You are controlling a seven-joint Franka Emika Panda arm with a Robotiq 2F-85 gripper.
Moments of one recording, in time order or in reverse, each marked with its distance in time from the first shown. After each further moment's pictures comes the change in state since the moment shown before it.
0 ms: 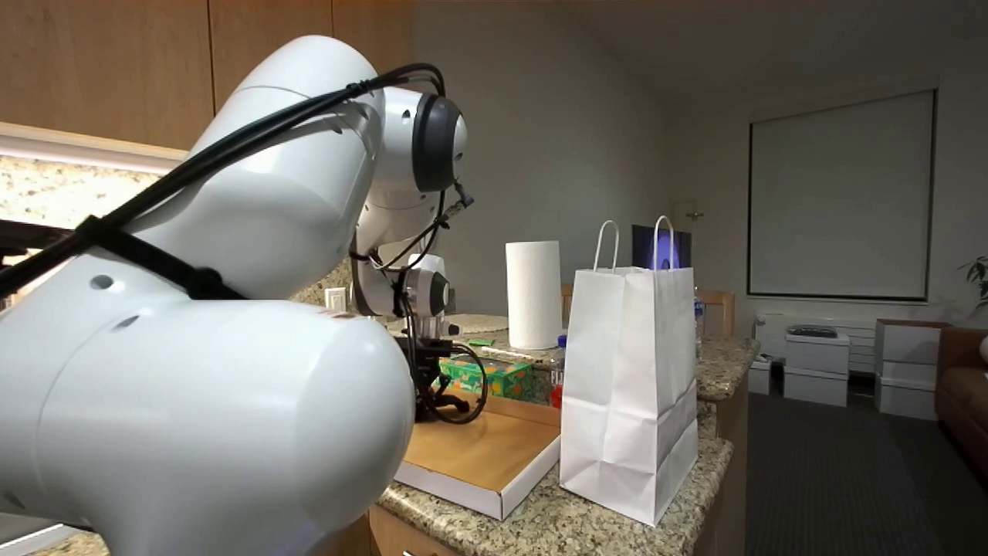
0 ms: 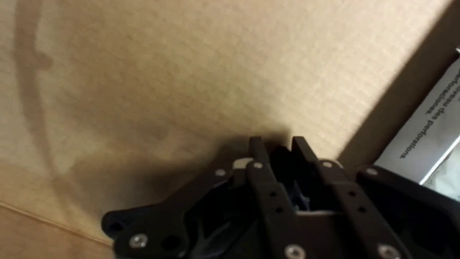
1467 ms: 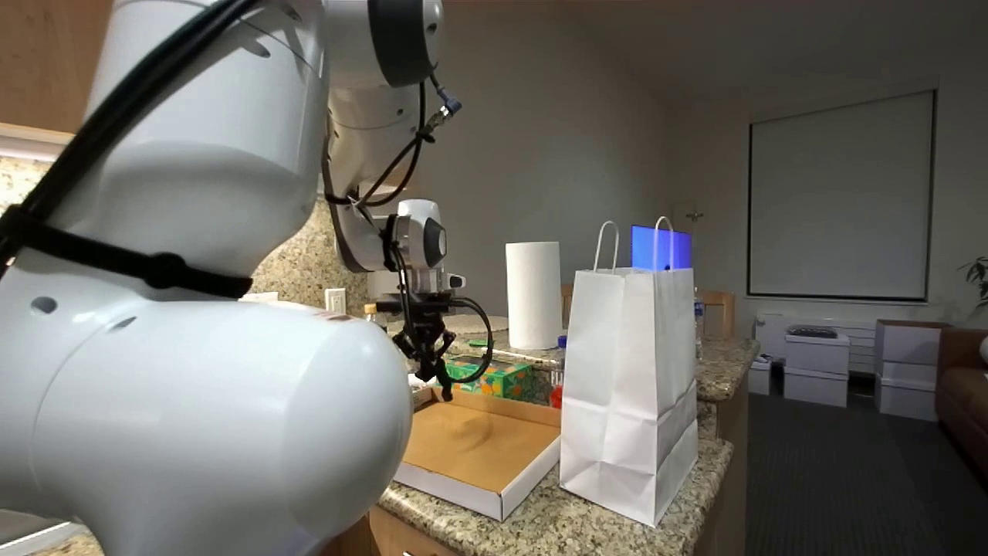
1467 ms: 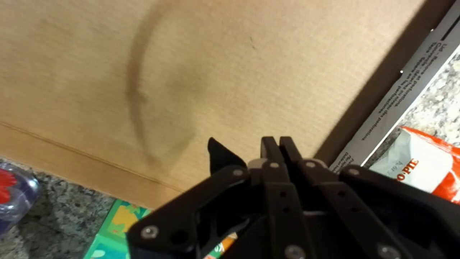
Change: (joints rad) arm -0.039 -0.379 -0.003 -0.310 0.000 0.061 0.059
